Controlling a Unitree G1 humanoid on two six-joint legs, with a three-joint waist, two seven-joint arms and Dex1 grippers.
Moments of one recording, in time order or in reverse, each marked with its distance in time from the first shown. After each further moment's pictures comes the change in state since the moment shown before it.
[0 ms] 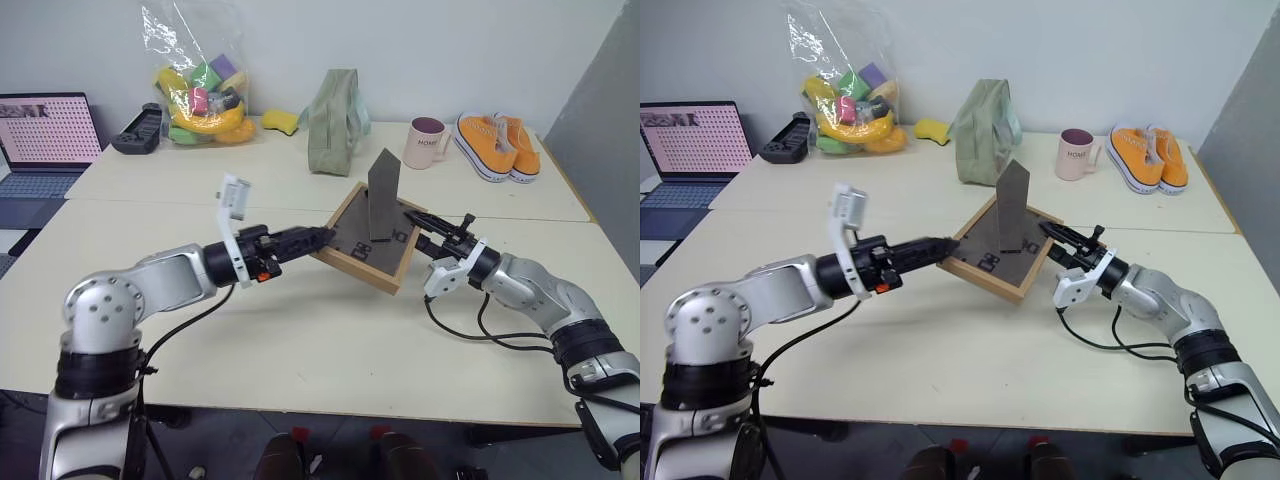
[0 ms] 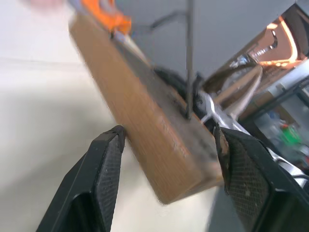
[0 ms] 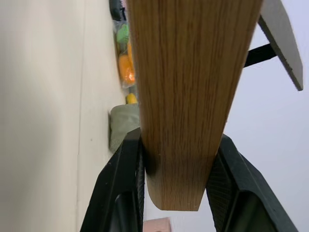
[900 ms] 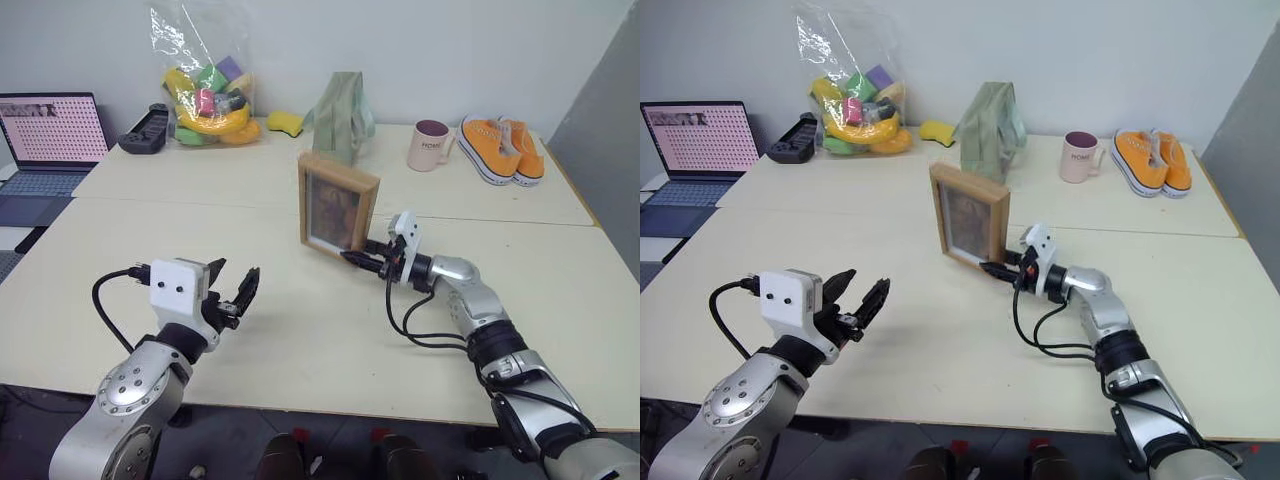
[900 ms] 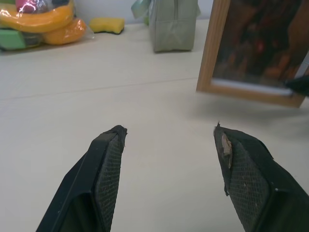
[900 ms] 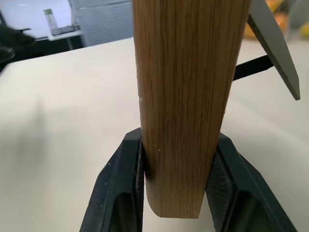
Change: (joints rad) left arm 0.588 -0.179 -0.015 -0.428 0.810 -0.337 0.243; right arm -0.018 0.415 -0.086 -0.035 1.009 1.019 0.939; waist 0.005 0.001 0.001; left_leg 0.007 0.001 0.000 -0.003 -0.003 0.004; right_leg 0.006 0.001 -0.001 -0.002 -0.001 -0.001
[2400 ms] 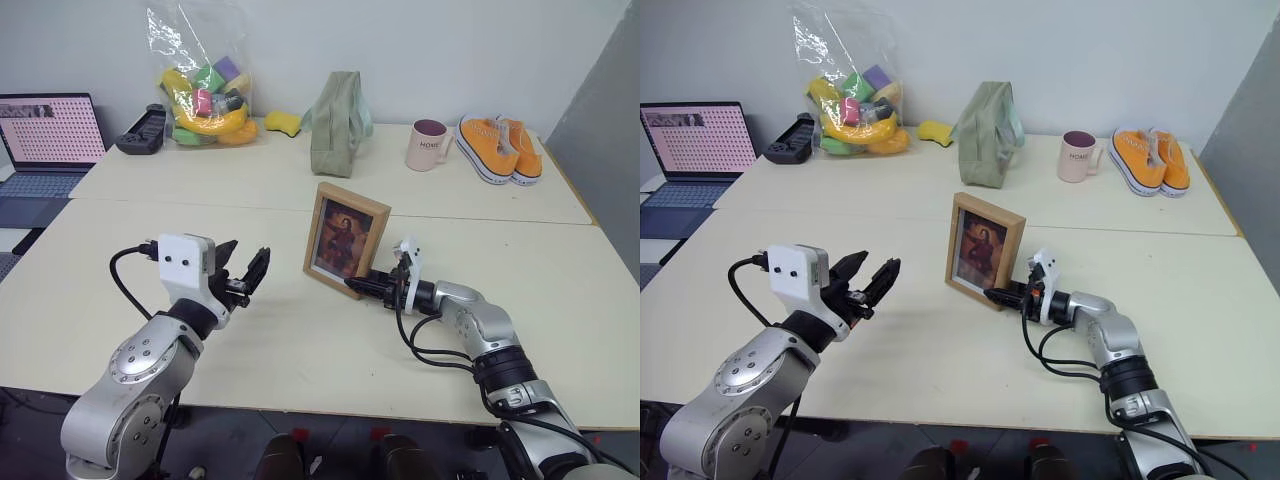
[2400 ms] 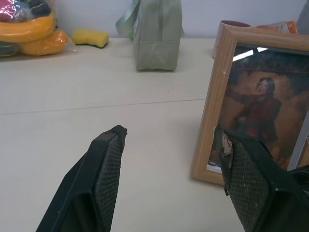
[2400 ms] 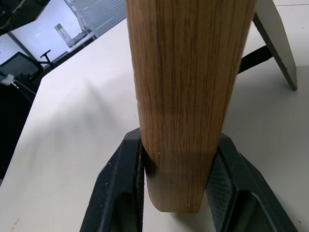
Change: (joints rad) left arm -0.172 -0.060 0.026 0.046 -0.064 0.135 -0.017; right arm 0.129 0.012 -0.077 -0.199 0.049 0.352 -0.017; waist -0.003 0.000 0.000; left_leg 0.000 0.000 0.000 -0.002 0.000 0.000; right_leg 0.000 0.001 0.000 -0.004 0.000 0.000
